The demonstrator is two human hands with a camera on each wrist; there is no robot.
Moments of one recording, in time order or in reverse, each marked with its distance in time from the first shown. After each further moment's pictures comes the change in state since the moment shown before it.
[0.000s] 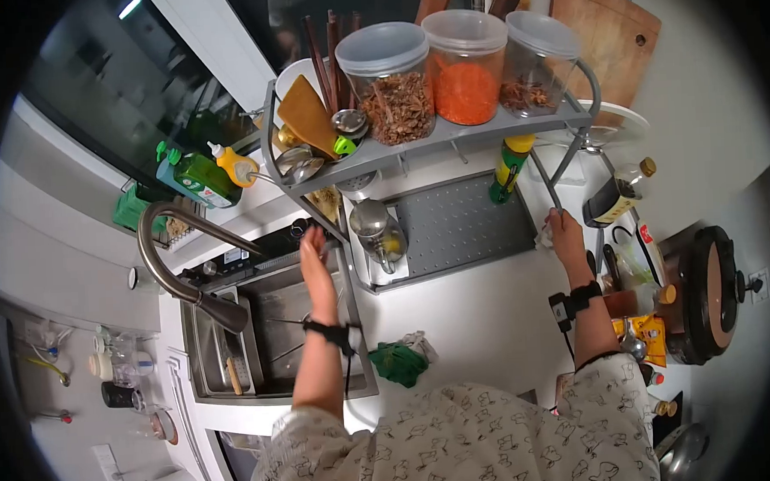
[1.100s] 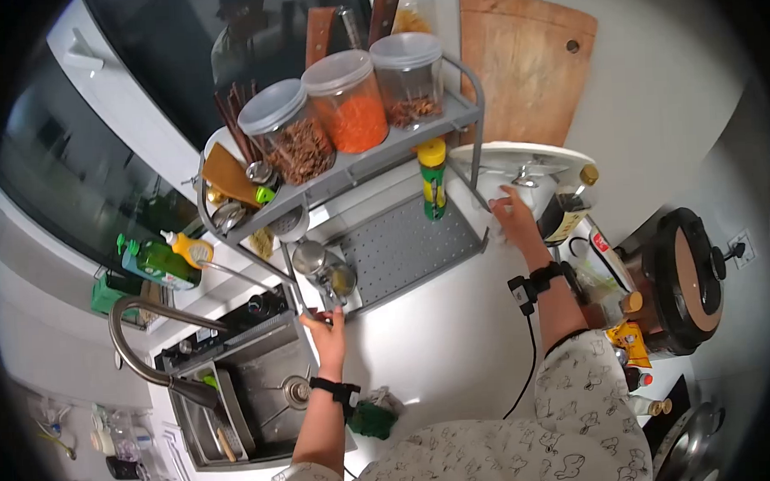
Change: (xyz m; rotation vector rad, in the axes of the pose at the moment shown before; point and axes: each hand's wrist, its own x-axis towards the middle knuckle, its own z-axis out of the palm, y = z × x) left_hand -0.036 -0.042 0.077 0.320 -0.070 0.086; right_hand 0.069 -0.029 -0.028 0.237 0.016 0.002
